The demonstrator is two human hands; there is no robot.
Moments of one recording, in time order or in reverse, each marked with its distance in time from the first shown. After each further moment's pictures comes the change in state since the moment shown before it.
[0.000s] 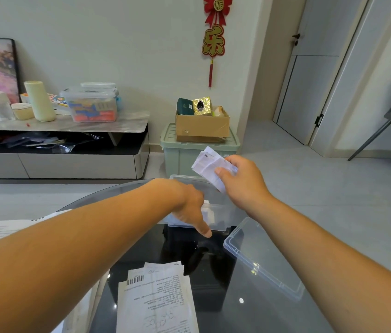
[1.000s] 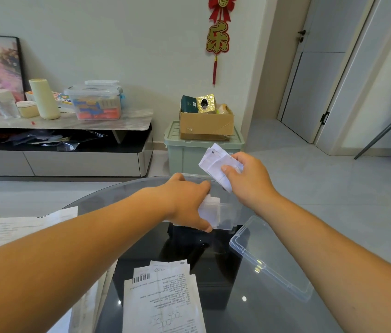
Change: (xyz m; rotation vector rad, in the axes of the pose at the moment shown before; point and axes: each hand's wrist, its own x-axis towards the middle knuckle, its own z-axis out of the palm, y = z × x) left_hand -0.010 -0.016 0.022 -0.070 0.332 0.134; right_hand 0.008 0.009 0.004 -0.052 0.023 -0.006
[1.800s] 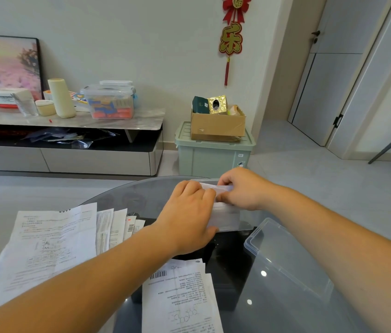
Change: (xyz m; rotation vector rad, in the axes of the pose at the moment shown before) left_hand -0.038 0.003 0.048 0.055 0.552 -0.006; right_hand 0.003 -0.023 0.013 -0.384 -0.558 -0.113
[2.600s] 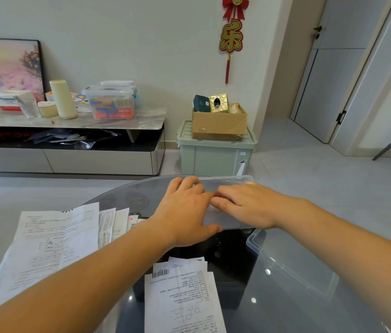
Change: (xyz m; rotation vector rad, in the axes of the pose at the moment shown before) left_hand 0.002 -0.007 -0.009 -0.025 -0.113 -0.047; right_hand -0.020 0.015 0.013 -0.357 -0.073 -0.272
